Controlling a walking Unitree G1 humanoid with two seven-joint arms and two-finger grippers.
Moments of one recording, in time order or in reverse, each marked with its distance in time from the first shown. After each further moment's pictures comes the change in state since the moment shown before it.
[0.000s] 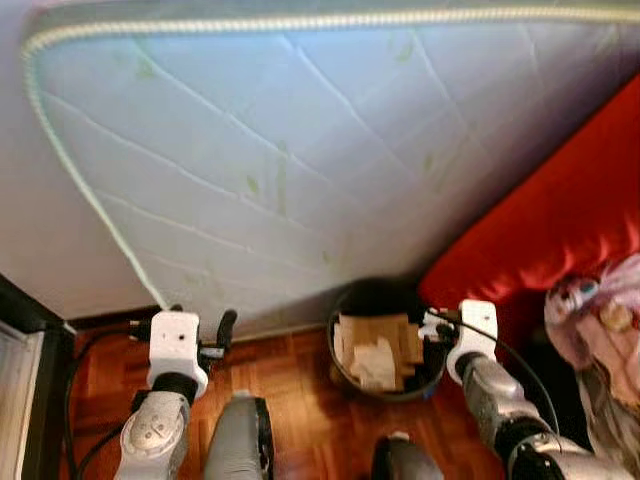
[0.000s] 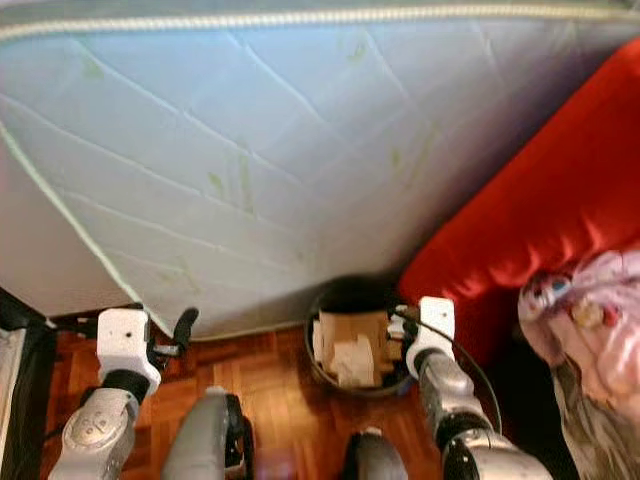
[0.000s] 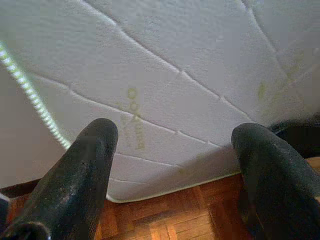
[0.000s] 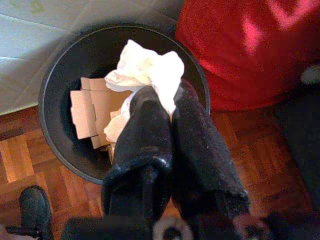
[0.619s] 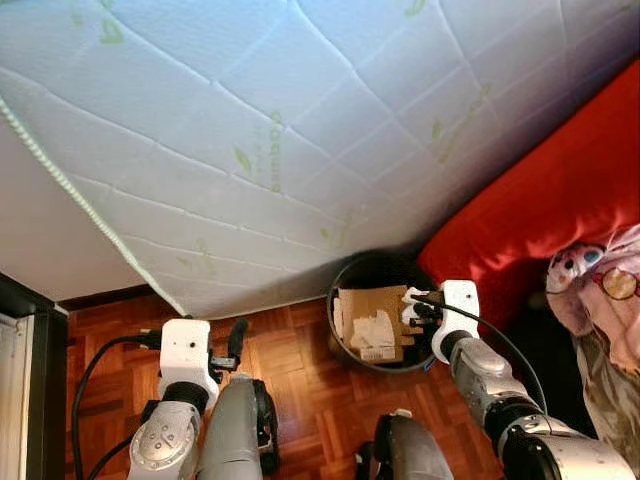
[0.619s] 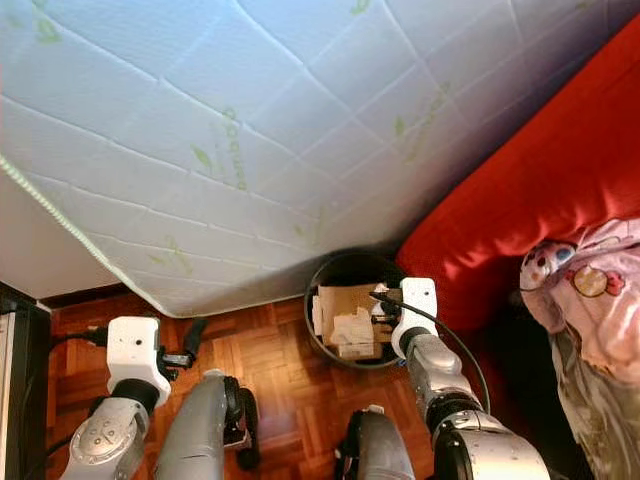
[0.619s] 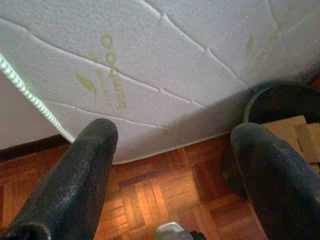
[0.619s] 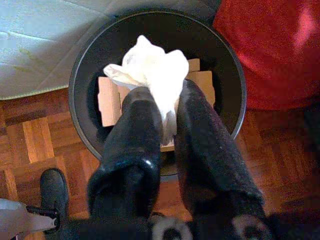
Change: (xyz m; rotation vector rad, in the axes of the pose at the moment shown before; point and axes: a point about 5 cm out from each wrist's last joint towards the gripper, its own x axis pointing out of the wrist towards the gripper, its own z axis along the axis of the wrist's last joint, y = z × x) left arm -0.012 -0.014 0.002 -0.034 0.061 -0.019; right arm 0.006 0.022 0.021 -0.046 -0.046 0.127
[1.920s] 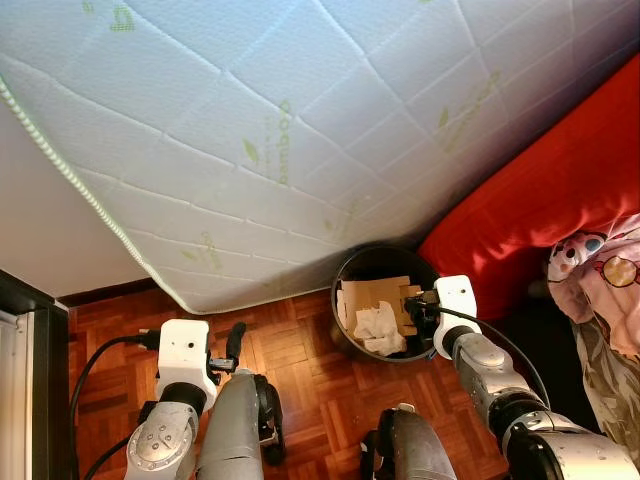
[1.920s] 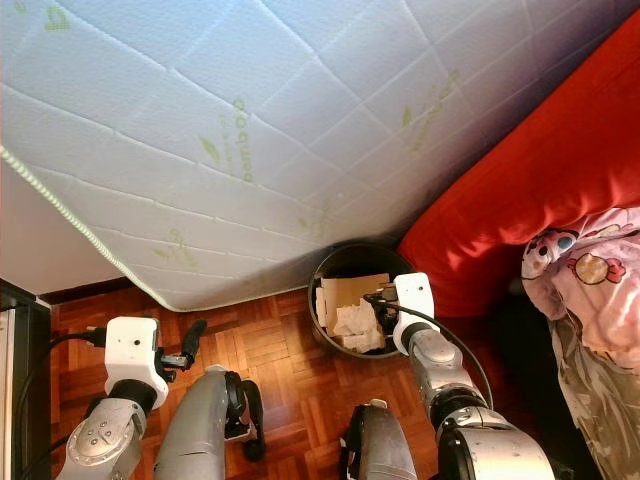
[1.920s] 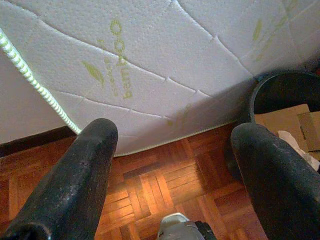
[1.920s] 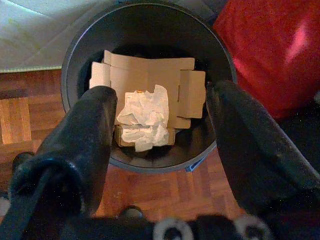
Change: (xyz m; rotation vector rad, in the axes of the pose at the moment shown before) left arm 0.000 0.001 0.000 0.010 0.014 -0.005; right arm 0.000 -0.005 0.006 -0.131 -0.008 -0.016
